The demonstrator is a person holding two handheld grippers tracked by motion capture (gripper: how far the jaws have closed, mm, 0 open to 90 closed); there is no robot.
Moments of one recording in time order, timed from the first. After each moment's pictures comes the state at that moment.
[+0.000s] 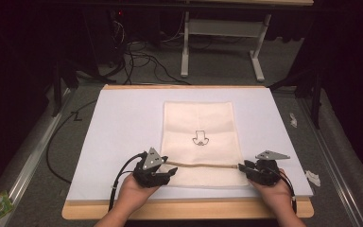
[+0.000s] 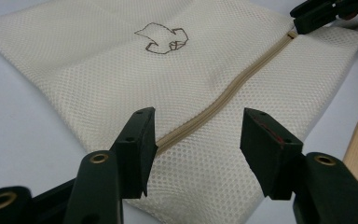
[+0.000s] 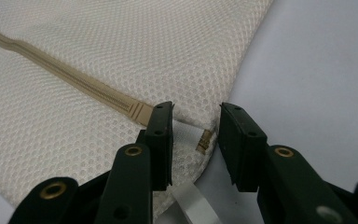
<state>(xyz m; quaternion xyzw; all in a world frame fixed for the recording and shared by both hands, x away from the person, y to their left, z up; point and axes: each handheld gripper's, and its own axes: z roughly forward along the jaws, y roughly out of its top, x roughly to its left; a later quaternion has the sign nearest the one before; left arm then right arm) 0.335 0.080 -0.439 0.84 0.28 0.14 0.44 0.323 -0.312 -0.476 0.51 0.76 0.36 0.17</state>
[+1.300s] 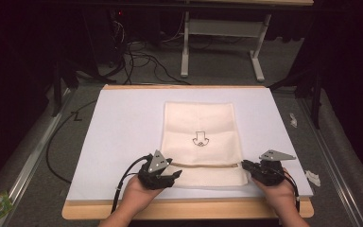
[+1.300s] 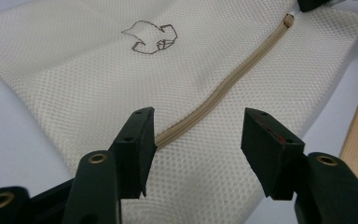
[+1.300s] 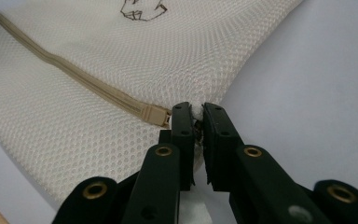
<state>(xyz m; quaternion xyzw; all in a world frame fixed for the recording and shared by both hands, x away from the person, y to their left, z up) 0.333 0.065 -0.447 0.84 0.27 0.14 0.45 0.315 -0.315 -0.458 0.47 0.77 0.39 0.18</state>
